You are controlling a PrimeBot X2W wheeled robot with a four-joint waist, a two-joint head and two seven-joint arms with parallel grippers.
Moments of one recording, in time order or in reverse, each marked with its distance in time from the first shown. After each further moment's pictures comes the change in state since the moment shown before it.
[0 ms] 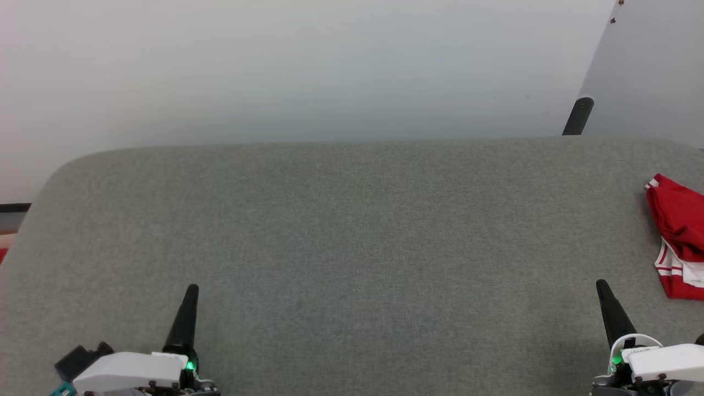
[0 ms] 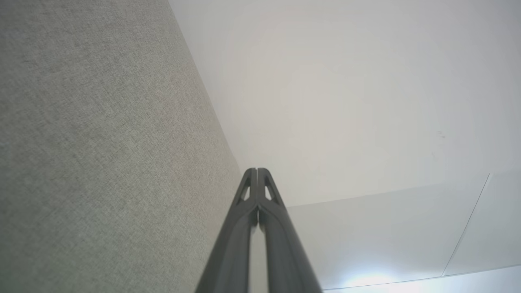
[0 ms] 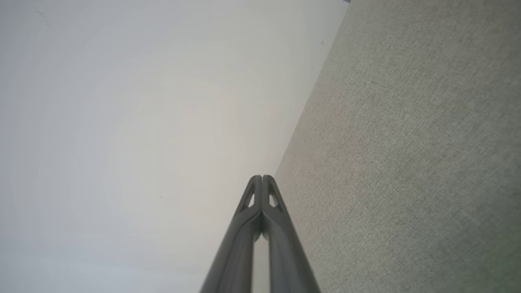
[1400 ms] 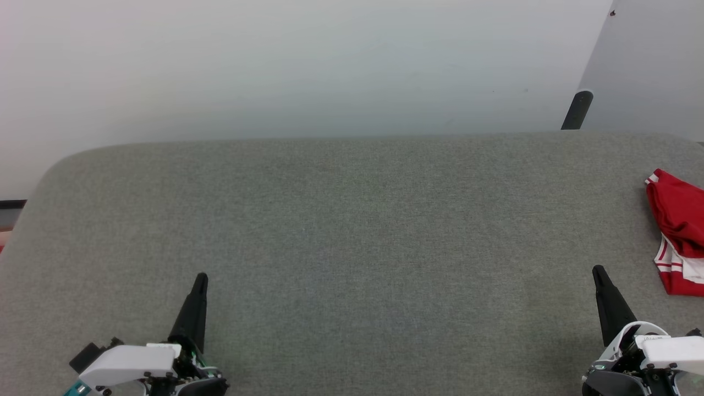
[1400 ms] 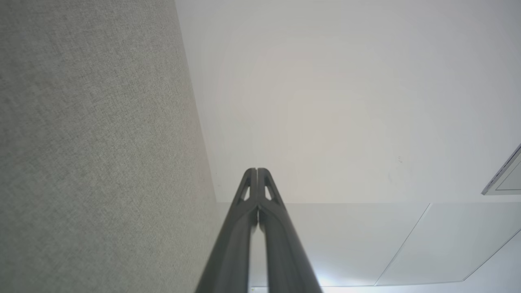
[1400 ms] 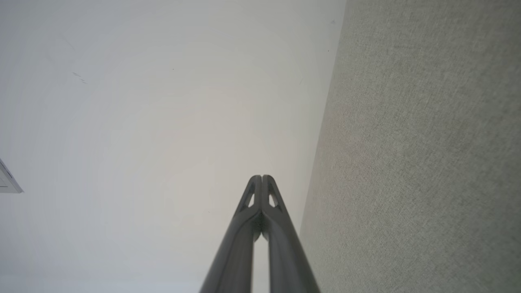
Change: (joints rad) left arm -0.036 -0.037 0.020 0.013 -0.211 0.000 0.070; right arm -0.036 0.025 -0.013 0.003 0.251 0.000 0.044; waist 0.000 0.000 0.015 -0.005
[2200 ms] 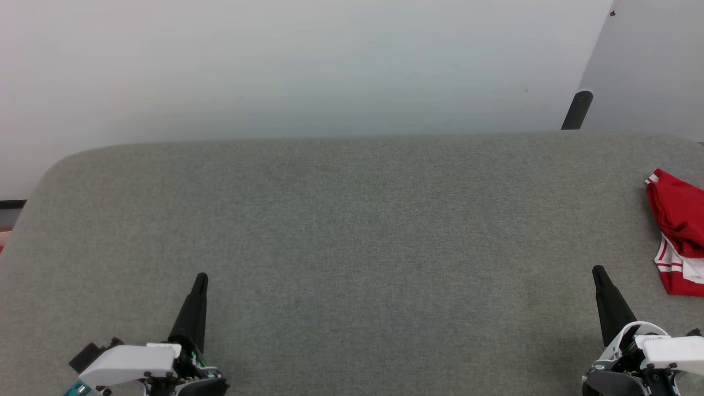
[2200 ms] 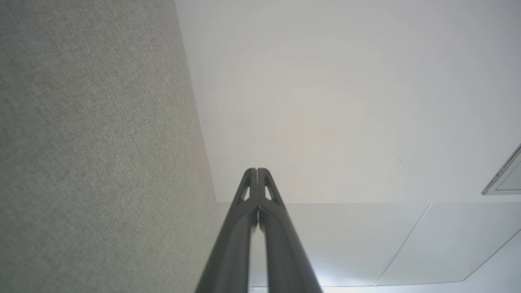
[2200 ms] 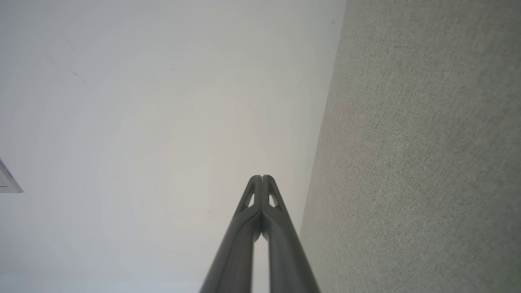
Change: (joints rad) left arm 0.000 0.000 0.000 0.000 0.000 0.000 0.000; right arm 0.000 0.000 0.000 0.000 0.000 0.000 0.000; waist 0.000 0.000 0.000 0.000
